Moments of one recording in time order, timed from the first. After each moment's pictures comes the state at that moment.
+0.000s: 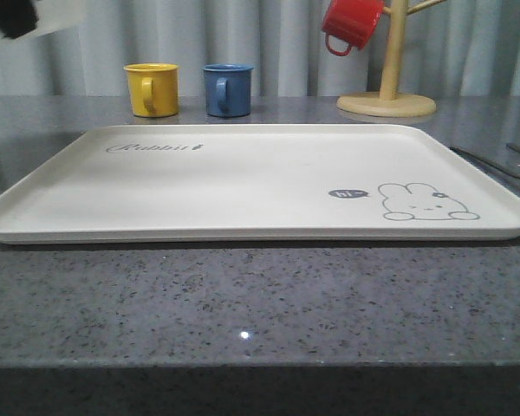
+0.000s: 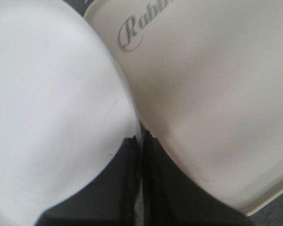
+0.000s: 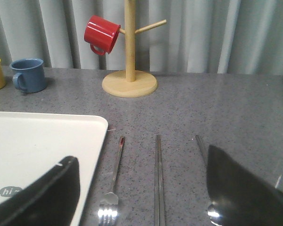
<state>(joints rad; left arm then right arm) -0.47 1.45 -1.44 0.14 1.08 0.32 0.02 0.33 -0.48 0.04 0.35 0.03</state>
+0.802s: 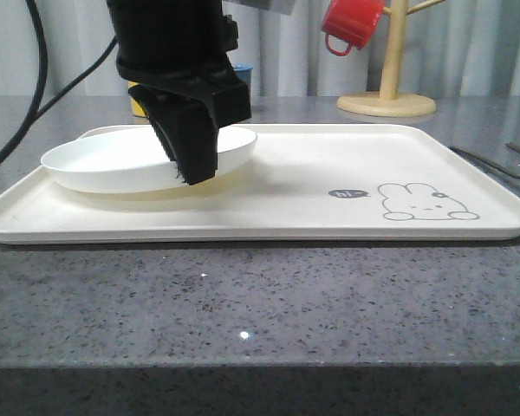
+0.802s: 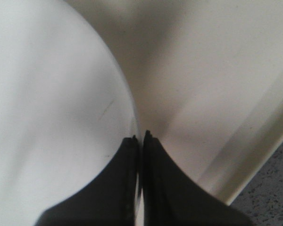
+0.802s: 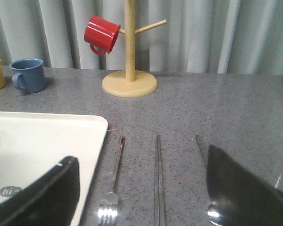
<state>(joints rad) -0.74 1.79 -1.52 0.06 1.12 0.29 0.02 0.33 -0.48 0.04 0.35 0.03</state>
